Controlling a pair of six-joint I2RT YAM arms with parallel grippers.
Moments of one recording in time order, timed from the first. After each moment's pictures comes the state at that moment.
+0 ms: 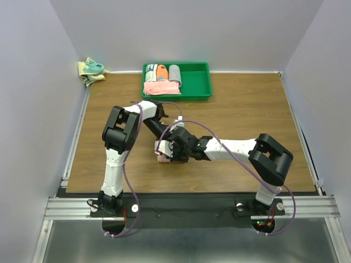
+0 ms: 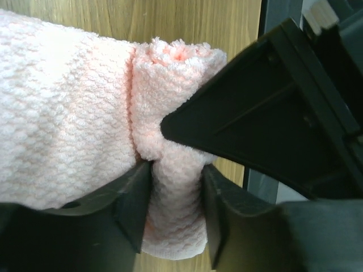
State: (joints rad) left arm -0.42 2.22 1.54 -1.30 0.94 1.01; right arm 1.00 1.77 1.07 -0.22 -0.14 -0.56
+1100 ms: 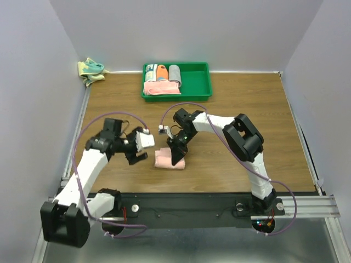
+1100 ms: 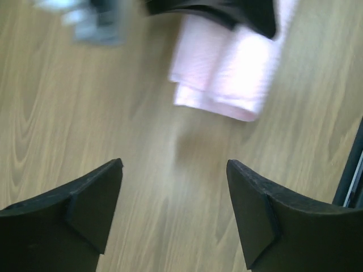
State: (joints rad) left arm -0.09 1.09 0.84 -0.79 0.71 1.04; right arm 0.75 2.15 1.51 -0.75 -0.90 -0.43
